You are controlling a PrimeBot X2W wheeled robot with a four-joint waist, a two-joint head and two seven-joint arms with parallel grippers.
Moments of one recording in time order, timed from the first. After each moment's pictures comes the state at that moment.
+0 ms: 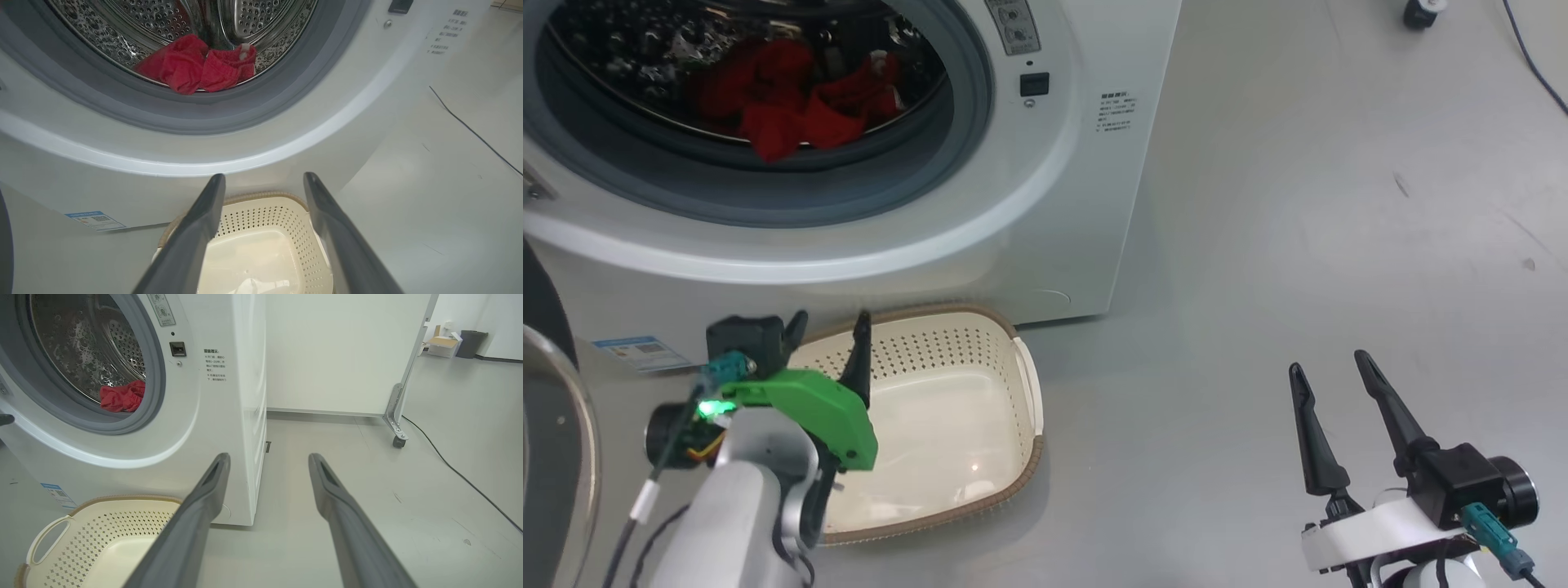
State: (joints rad) left arm -0.27 0.06 -0.24 0.25 -0.41 0.07 0.15; right arm 0.09 -0.06 0.14 0.01 0.16 0.04 -0.26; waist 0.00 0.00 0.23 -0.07
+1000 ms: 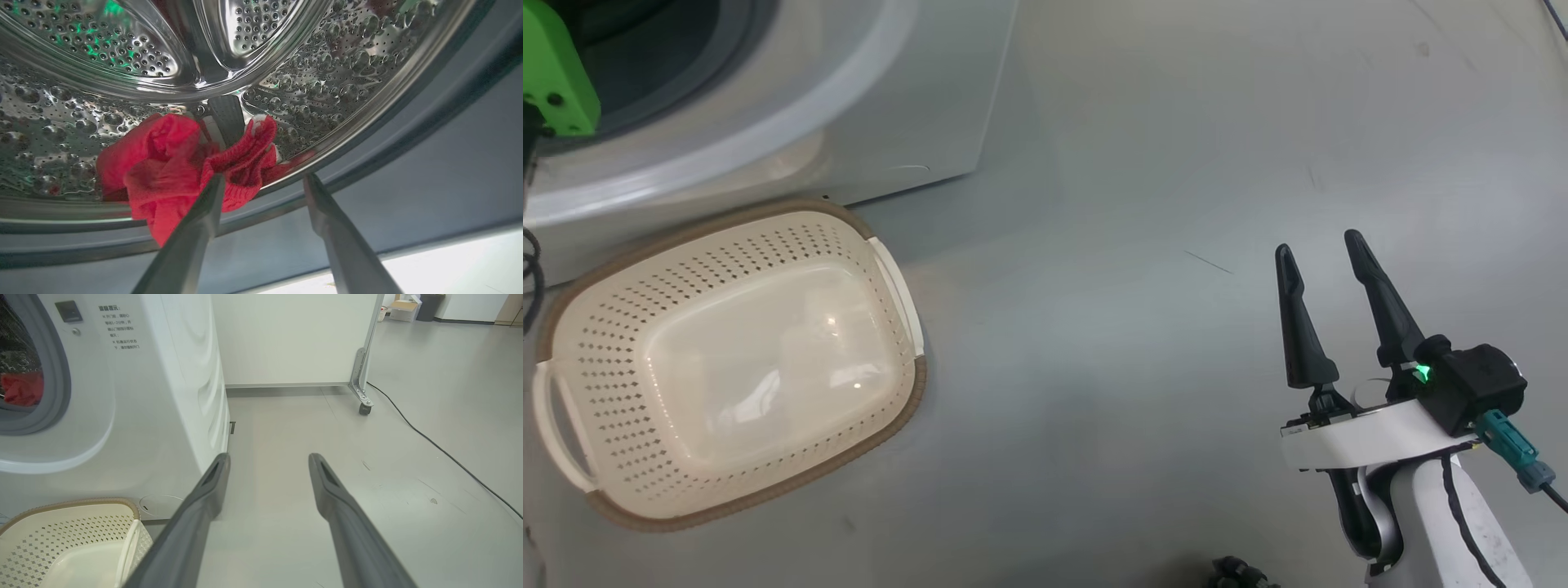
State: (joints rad) left arm -0.93 0.32 -0.14 0.37 -0.41 -0.01 0.54; right arm -0.11 -0.04 0.16 -0.01 0.25 0.06 -0.26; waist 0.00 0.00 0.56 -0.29
